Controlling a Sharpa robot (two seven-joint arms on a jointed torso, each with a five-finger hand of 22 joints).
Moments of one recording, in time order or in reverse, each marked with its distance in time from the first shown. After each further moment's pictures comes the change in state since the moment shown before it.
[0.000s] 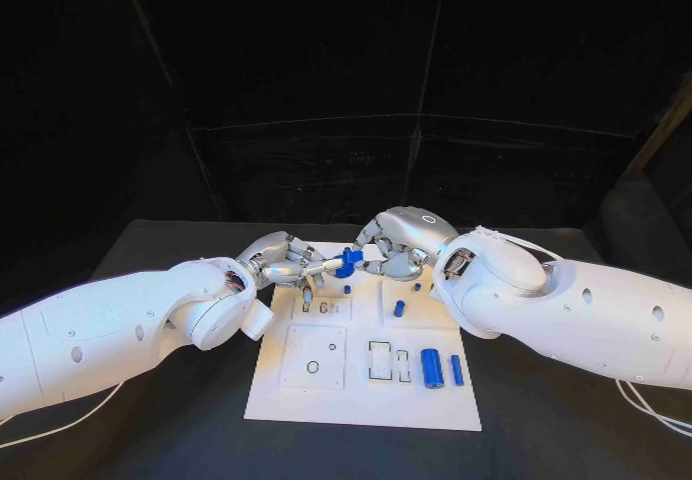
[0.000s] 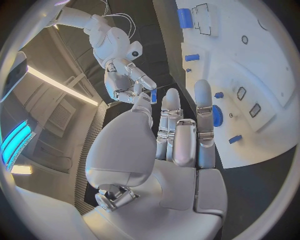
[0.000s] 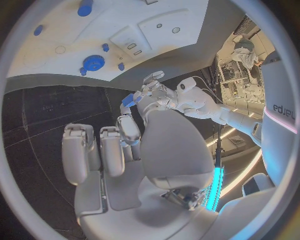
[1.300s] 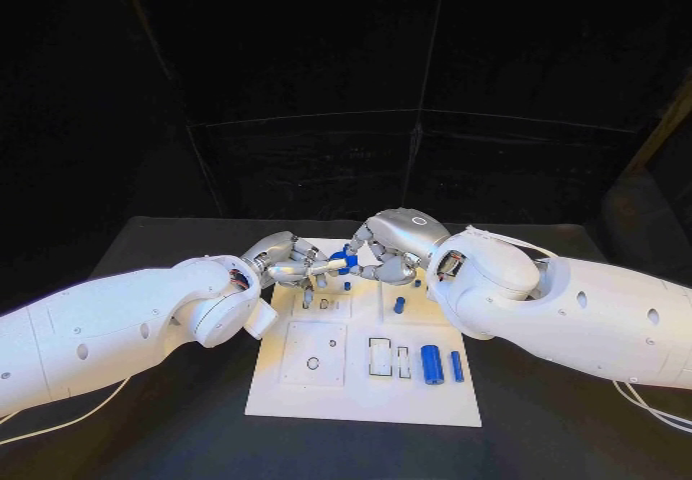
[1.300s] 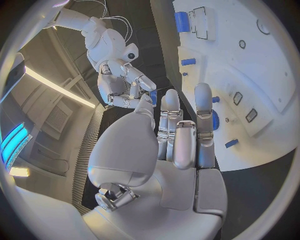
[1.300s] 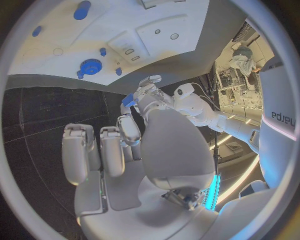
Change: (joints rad) left arm 0.000 0.012 -0.003 -0.001 -0.009 0.002 -0.028; left_hand 0.008 0.053 -0.034 -0.016 0.000 -0.027 -0.012 0.060 0.046 -0.029 -0.004 0.055 0.058 0.003 -0.003 0.039 0.039 0.000 -0.043 -0.003 0.102 0.108; right arm 0.000 0.014 -0.004 0.019 -0.064 0.046 -0.023; right_hand 0.002 -0.017 0.007 0.003 0.039 0.006 -0.001 0.003 0.000 0.007 0.000 0.004 0.009 0.000 0.000 0.000 0.000 0.000 0.000 0.000 0.004 0.000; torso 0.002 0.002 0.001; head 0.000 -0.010
